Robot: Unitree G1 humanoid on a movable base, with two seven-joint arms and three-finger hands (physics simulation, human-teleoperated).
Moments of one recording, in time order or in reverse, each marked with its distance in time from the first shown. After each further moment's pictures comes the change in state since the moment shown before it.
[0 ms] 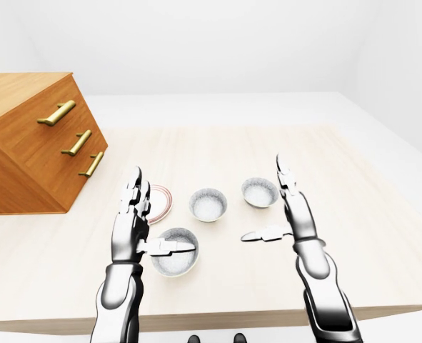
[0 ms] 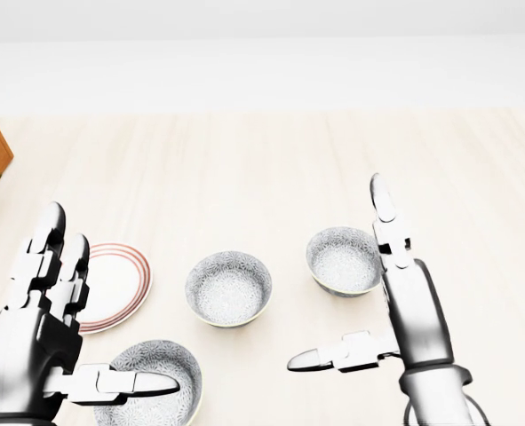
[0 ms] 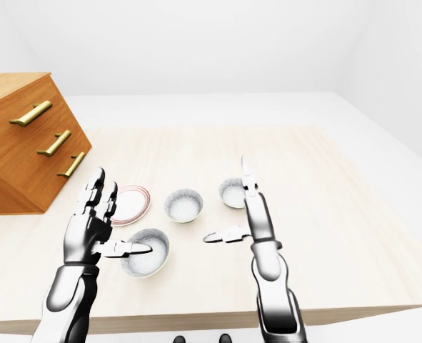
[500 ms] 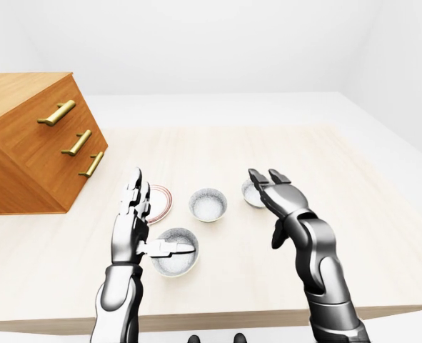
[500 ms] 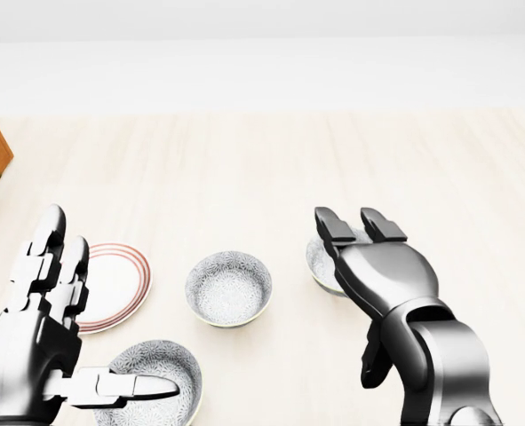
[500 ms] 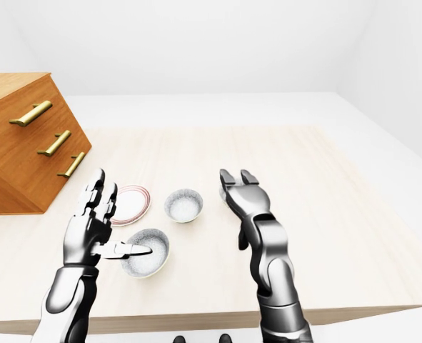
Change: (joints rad) left arm 0.011 0.000 -0.002 -0.006 0.007 0.000 -0.003; right arm -0.235 -0.024 -0.010 0.074 -1.049 0.000 0.663
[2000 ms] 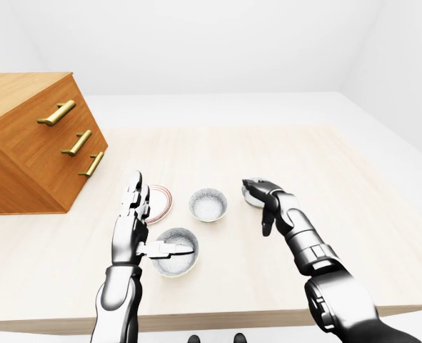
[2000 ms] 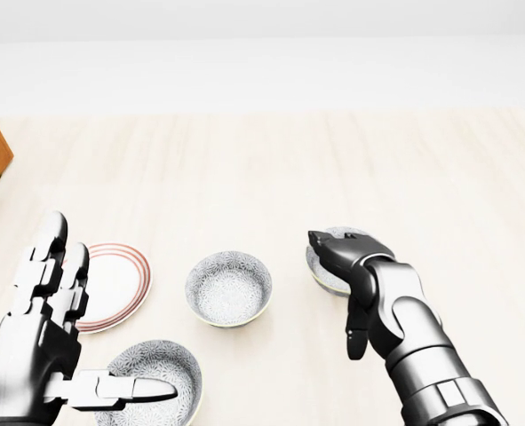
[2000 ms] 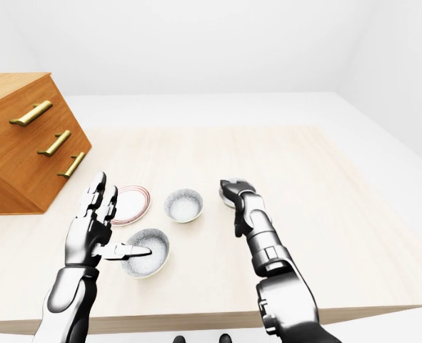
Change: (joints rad) left arm -0.001 0.001 0.015 0.044 0.008 -0.019 -0.014; right arm -0.523 -0.075 0.020 1.084 0.120 0.000 -0.241
